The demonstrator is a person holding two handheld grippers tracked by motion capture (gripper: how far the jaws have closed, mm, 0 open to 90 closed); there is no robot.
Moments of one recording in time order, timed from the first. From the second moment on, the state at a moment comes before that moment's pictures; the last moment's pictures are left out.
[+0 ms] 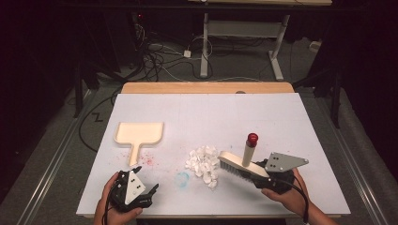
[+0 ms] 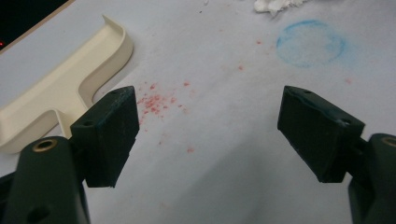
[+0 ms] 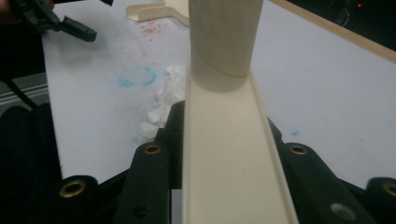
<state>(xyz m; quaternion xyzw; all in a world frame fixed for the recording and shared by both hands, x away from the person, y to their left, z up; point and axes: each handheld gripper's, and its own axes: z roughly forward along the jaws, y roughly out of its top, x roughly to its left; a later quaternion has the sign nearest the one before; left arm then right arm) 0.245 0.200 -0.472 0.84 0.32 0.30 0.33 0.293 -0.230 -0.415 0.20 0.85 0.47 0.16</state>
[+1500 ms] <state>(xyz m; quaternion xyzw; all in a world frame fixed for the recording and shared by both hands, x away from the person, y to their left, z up) 0.245 0.199 -0.474 0.84 0.31 0.30 0.32 0.317 -0.181 -0.427 0.15 0.87 0.46 0.12</state>
